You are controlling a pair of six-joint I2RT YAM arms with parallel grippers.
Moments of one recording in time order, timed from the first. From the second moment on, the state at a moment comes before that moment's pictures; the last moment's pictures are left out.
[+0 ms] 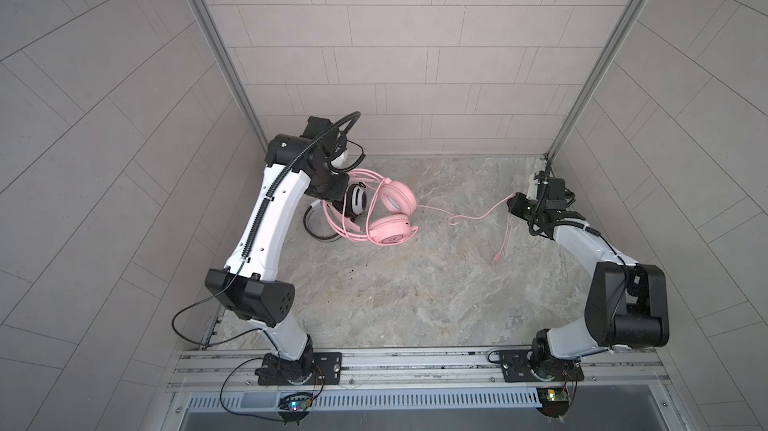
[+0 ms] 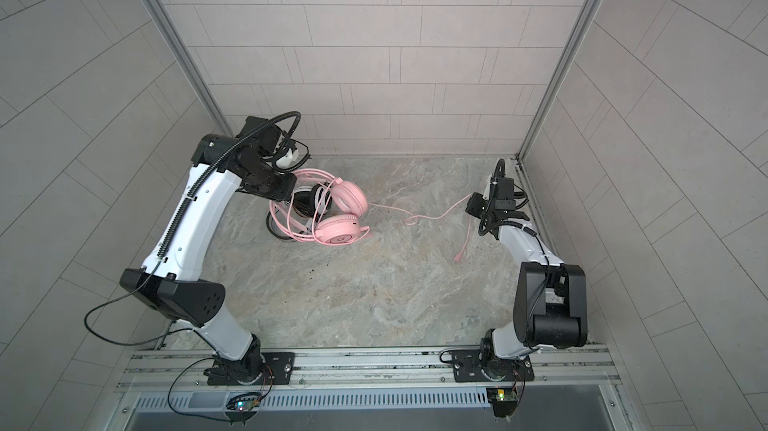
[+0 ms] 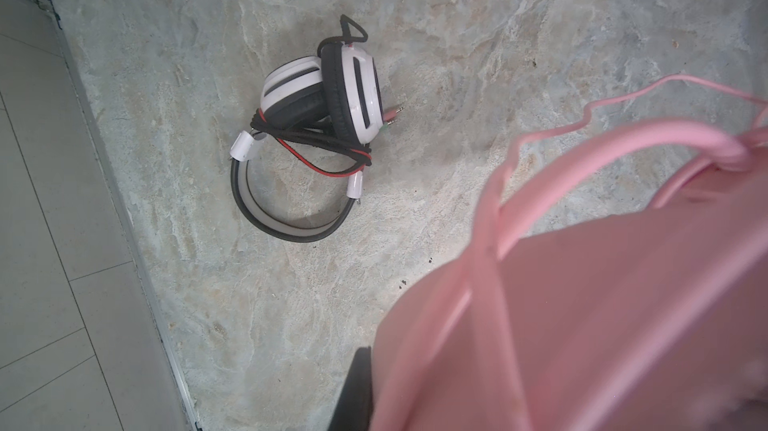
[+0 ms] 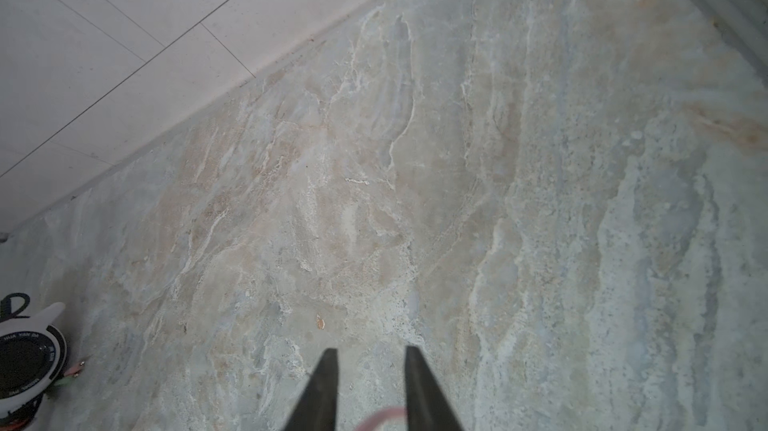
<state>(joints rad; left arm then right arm) -0.26 1.69 2.07 -1.56 0.02 0.02 -0.13 1.48 0.96 -0.21 -0.17 0.39</state>
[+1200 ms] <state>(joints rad) -0.44 1.75 2.19 -1.64 0.24 0.11 0.43 1.87 1.11 0.28 -0.79 0.32</state>
